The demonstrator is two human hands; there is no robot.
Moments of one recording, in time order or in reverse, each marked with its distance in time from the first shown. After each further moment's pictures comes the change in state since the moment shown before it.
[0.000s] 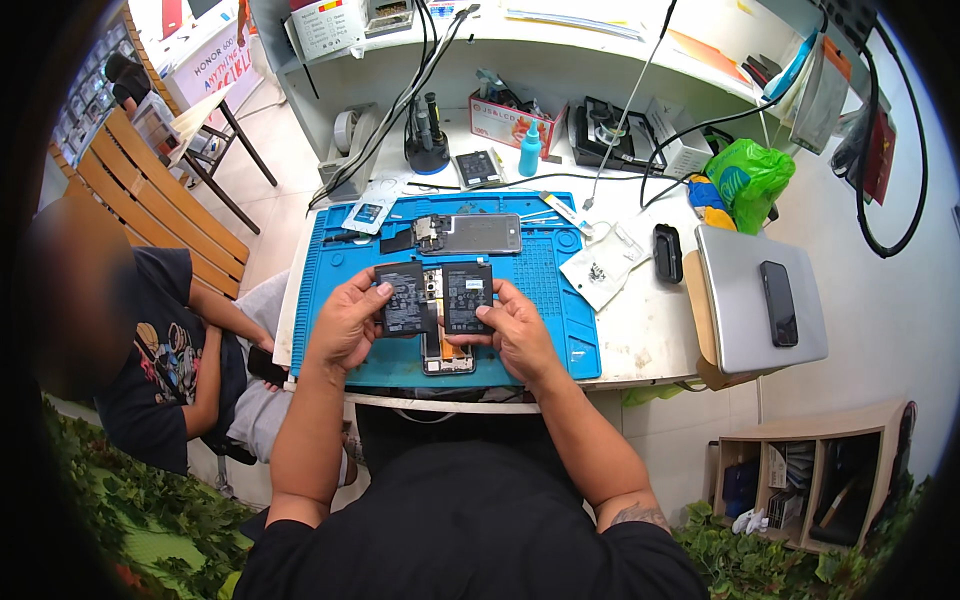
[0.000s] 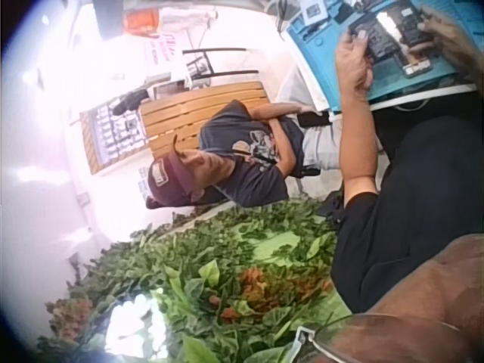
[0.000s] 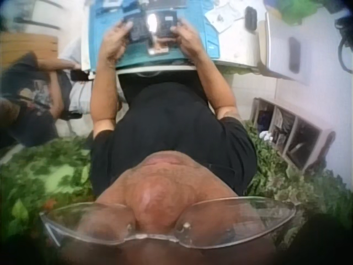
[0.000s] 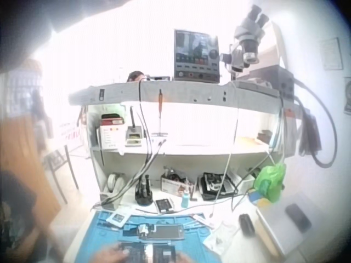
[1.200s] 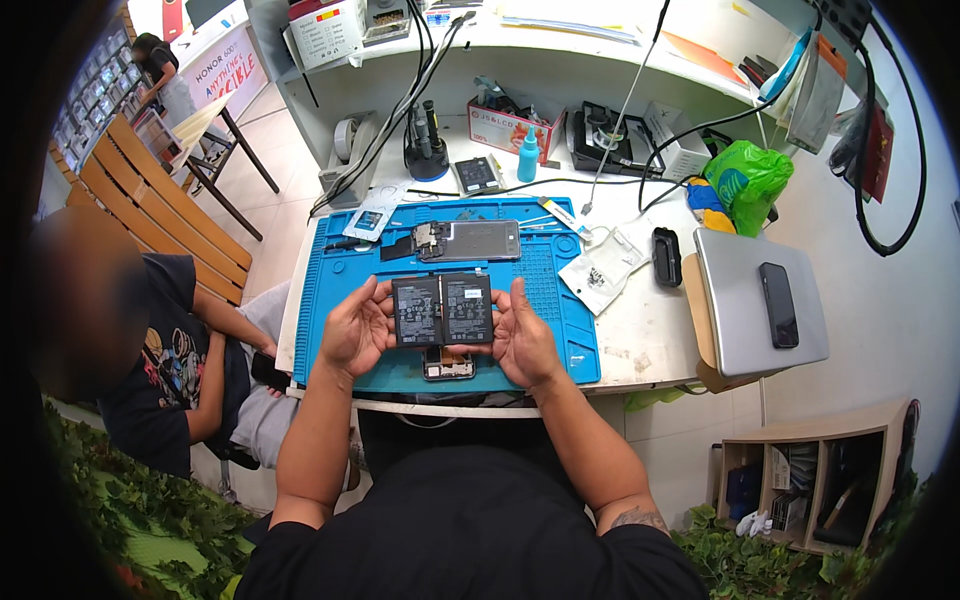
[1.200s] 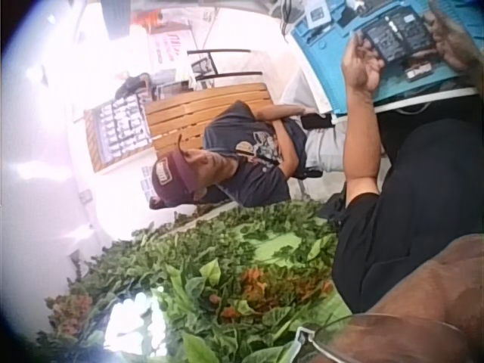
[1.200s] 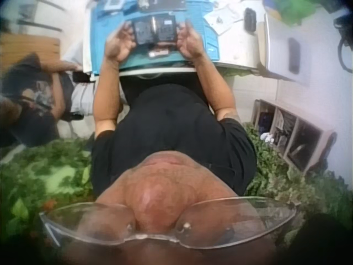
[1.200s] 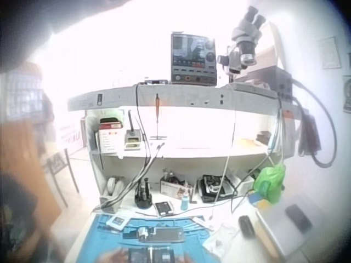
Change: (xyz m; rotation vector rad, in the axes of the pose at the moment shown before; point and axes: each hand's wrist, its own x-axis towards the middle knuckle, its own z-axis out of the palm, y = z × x) left_hand 0.013 -0.018 -0.020 -0.422 -0.273 -0.087; right_hand 0.002 0.005 -0.015 0.144 -0.089 0.042
